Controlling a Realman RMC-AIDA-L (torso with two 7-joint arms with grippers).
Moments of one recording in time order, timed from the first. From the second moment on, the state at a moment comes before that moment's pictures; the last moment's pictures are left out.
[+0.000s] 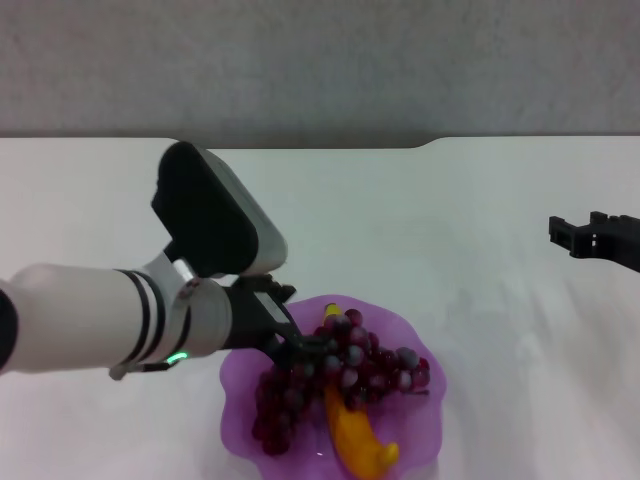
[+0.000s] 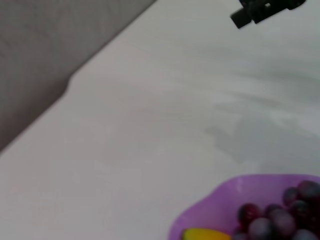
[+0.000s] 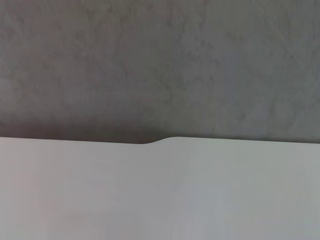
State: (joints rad) left arm -0.34 -2.03 -1.25 -1.47 2.49 -0.86 0.59; right arm 0.25 2.00 -1.61 -1.15 0.69 0.40 -0.33
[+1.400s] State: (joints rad) left arm -0.11 -2.01 -1.32 -1.17 2.69 0.50 0.22; right arm 0.24 2.01 -1.65 -1.19 0.72 0.22 -0.34
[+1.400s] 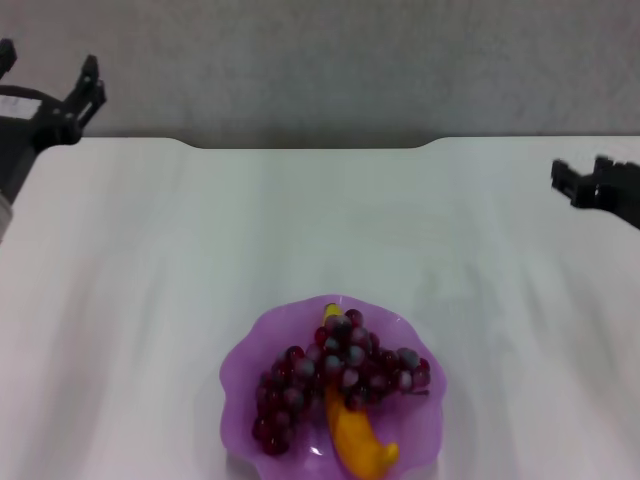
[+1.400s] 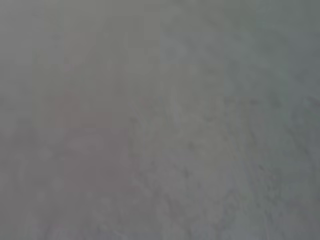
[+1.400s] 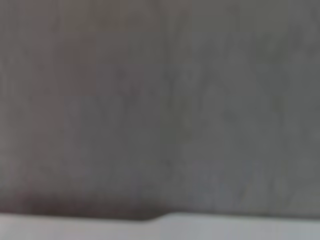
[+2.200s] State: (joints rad) left arm -0.19 -1.84 -1.24 -0.70 2.87 0.81 -0.38; right arm 0.14 2.00 -1.79 -1.19 0.68 -0.13 -0.37
